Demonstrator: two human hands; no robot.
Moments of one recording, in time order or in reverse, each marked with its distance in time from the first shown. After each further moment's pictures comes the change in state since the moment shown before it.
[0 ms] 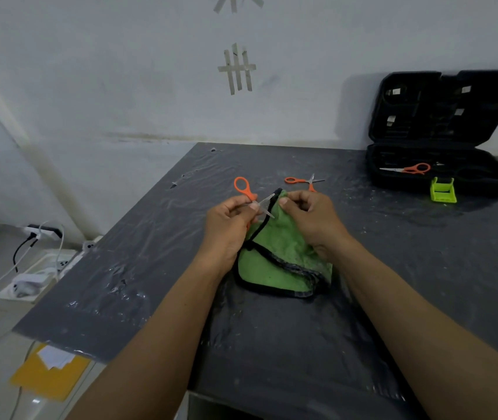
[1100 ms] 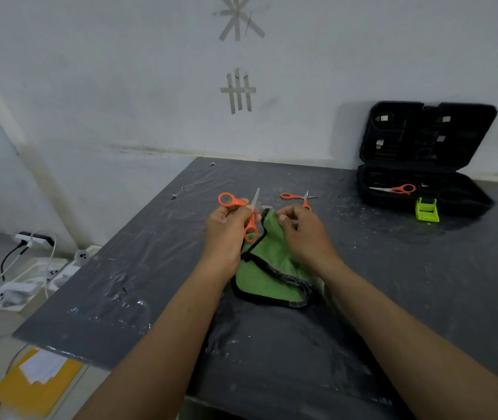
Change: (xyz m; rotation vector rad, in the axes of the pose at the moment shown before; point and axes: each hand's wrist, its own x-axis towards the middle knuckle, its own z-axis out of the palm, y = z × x) left_hand -0.004 0.019 0.010 -0.252 0.075 -0.046; right_hand -0.011 -0.014 0.001 -0.335 0.012 -0.043
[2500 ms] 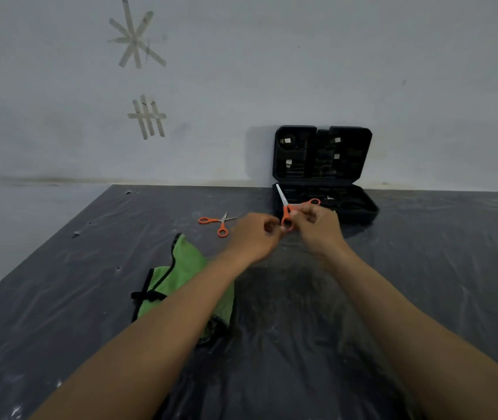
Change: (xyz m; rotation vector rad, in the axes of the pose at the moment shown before) left_hand -0.005 -0.037 0.162 1.111 -0.576 0.378; right_hand 0.021 0.063 -0.152 0.303 0.331 0.186
